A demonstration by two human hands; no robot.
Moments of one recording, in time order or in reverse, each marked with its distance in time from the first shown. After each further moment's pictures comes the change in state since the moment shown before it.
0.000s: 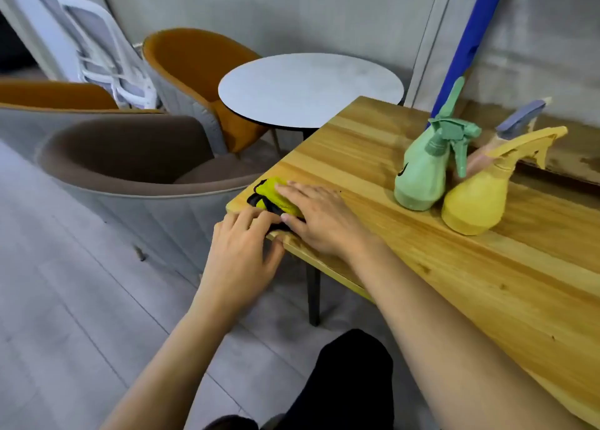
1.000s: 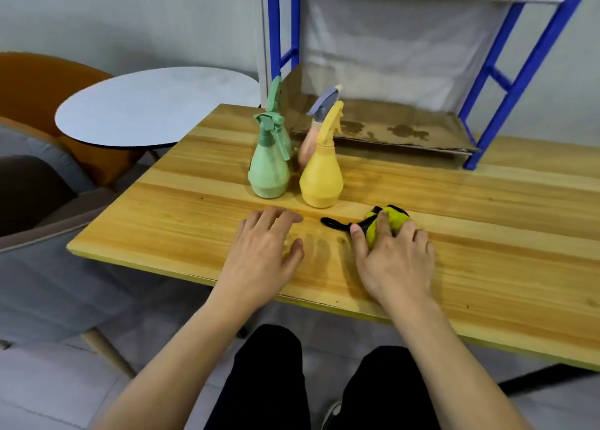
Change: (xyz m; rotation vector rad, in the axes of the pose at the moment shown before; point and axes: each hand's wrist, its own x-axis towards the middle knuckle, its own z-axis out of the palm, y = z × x) left_hand 0.016 0.191 0.069 -0.220 -0.190 0.402; right_hand -0.256 0.099 -0.084 -0.336 0.193 1.158
